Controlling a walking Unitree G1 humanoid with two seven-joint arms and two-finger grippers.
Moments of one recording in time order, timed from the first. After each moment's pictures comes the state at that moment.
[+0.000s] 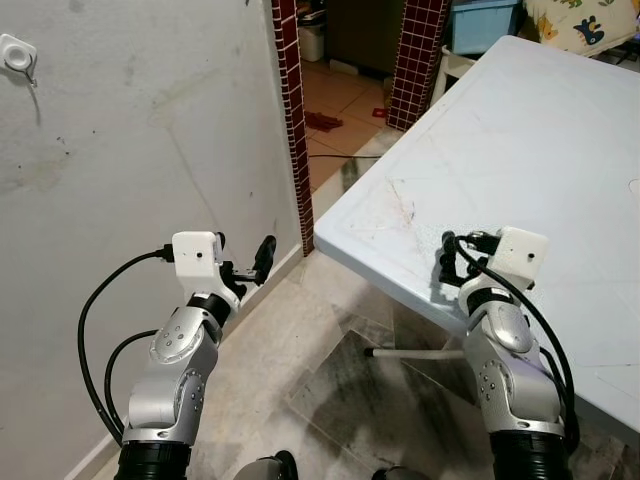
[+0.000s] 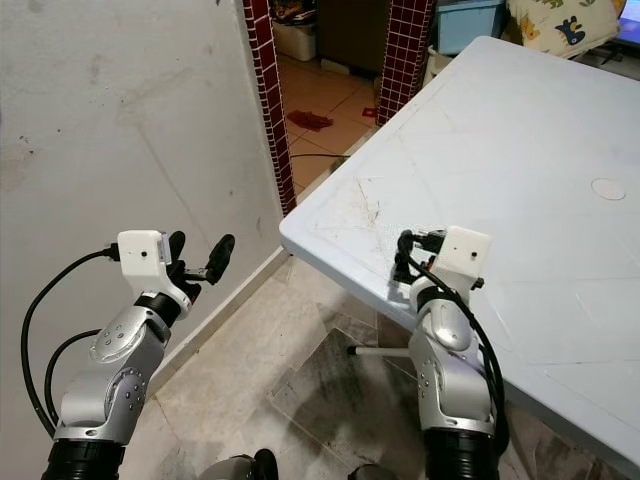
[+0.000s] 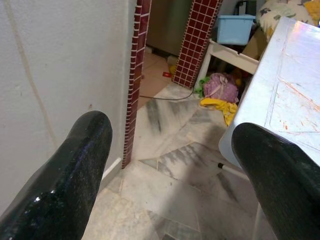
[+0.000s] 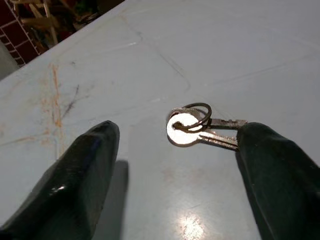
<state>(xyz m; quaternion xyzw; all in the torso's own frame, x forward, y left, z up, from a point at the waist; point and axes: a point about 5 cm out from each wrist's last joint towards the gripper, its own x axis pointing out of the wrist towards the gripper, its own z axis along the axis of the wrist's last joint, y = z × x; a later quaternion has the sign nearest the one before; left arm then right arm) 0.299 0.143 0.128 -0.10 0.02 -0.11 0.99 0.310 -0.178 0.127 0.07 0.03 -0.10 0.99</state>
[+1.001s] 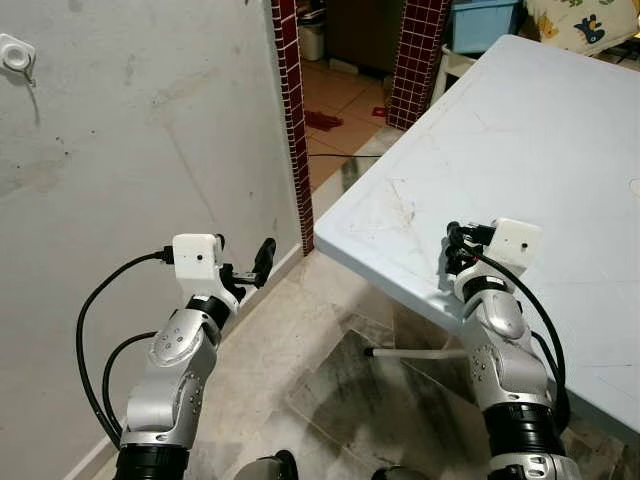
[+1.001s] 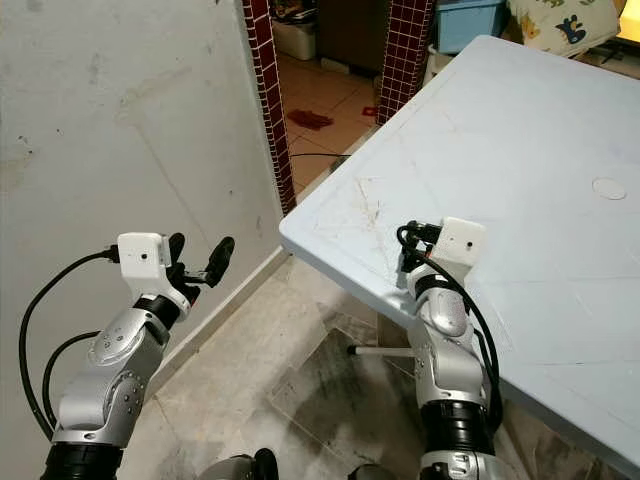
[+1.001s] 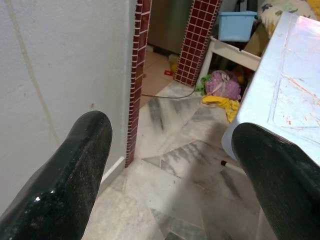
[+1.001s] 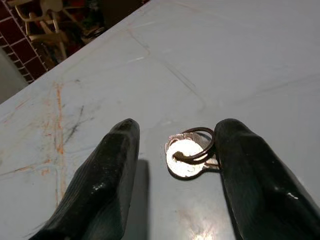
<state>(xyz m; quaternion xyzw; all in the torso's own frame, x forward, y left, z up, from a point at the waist) 0.297 0.145 0.127 -0.09 0.02 -0.11 0.99 0.330 -0.178 0.126 0.09 0.00 -0.09 0.99</state>
